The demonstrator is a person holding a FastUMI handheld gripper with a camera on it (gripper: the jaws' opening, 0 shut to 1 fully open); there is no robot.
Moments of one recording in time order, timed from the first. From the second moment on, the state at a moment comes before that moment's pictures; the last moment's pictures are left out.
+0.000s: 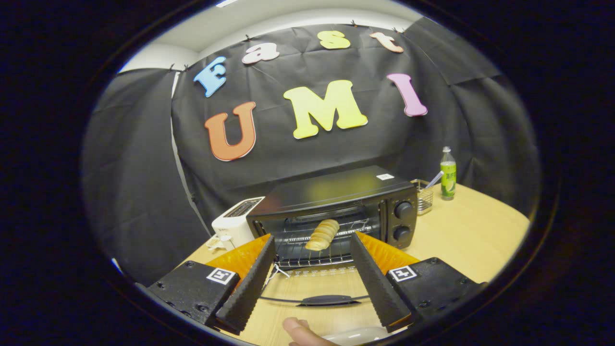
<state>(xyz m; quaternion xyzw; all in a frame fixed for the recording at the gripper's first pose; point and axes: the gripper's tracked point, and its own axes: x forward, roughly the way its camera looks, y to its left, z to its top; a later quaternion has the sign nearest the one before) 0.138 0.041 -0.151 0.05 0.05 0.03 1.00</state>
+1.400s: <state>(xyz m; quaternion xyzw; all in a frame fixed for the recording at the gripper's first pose) 0.143 0.041 -0.332 -0.02 0.28 -0.05 0.96</state>
